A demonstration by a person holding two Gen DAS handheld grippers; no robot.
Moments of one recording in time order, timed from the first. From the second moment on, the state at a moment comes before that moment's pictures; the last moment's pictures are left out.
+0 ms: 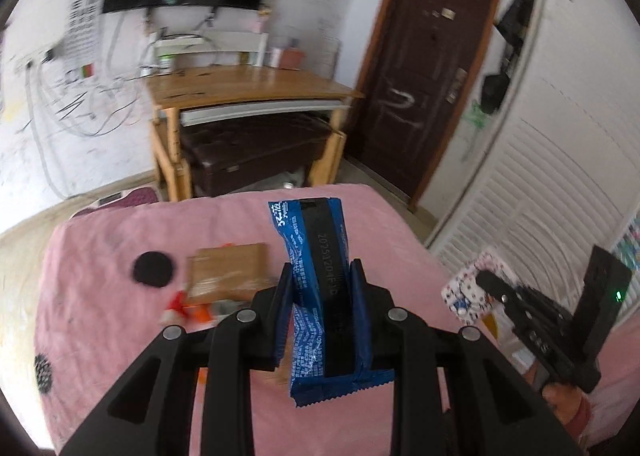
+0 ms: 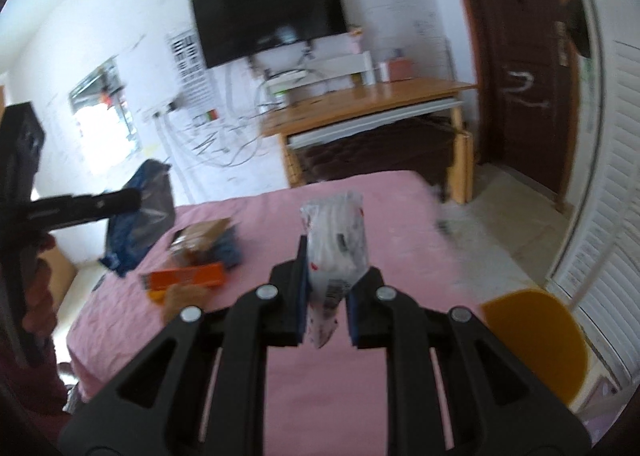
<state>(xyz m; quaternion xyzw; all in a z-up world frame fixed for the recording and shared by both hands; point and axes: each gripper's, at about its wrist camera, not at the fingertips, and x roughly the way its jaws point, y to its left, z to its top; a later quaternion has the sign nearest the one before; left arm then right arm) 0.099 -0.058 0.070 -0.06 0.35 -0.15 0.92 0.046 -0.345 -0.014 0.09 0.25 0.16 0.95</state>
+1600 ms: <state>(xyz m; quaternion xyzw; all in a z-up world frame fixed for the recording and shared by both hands) 0.136 -0.327 0.016 0.01 0.42 -0.28 0.87 0.057 -0.560 -0.110 0.24 0.27 -0.02 0.93</state>
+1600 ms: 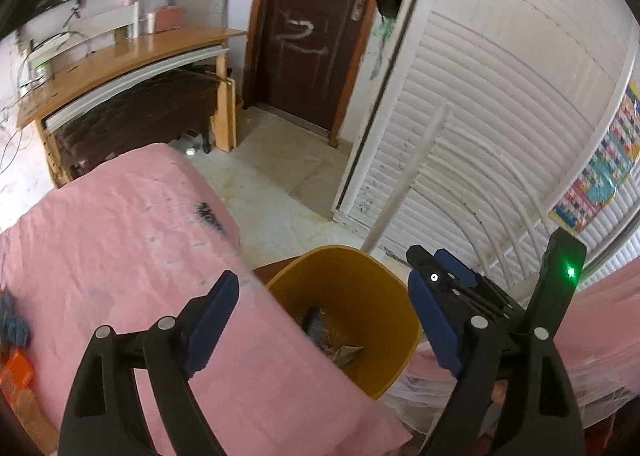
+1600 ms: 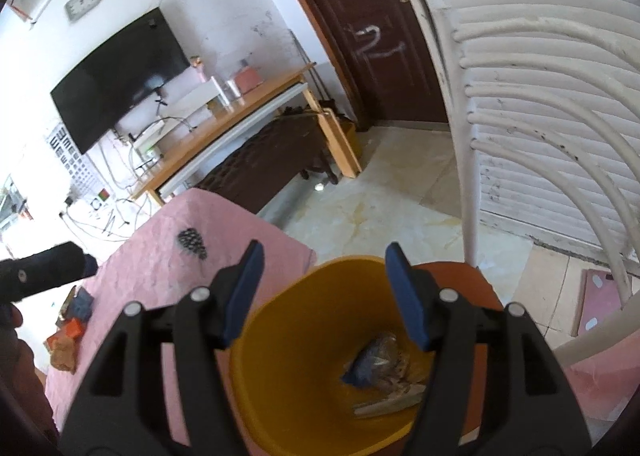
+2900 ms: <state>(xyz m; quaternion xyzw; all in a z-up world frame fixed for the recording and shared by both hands) 0.068 0.017 0.037 0.02 0.35 -0.05 0.93 0.058 -0.247 -0.046 0.04 0.31 0.29 0.91</state>
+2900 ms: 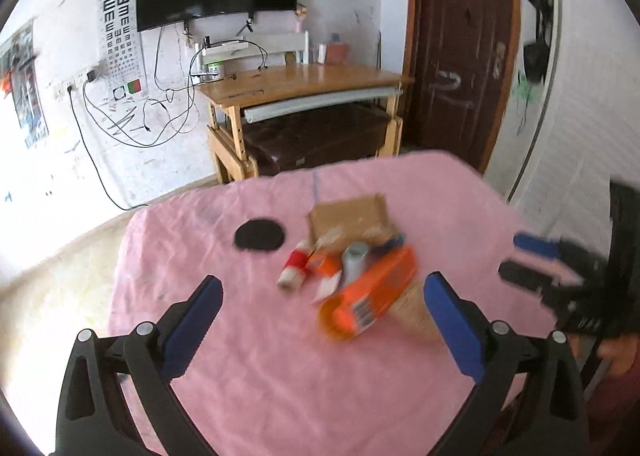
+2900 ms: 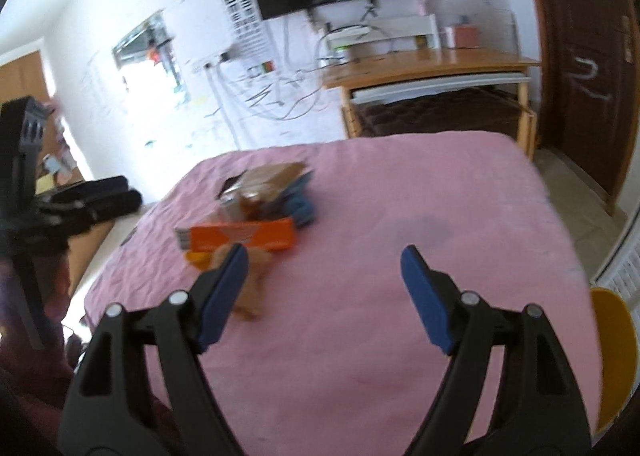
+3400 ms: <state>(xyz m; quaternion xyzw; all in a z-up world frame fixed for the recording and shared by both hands) 0.088 0.014 -0.036 0.06 0.43 -0.12 0.90 0.037 -0.179 -0.057 -0.03 0.33 0.35 0.87</state>
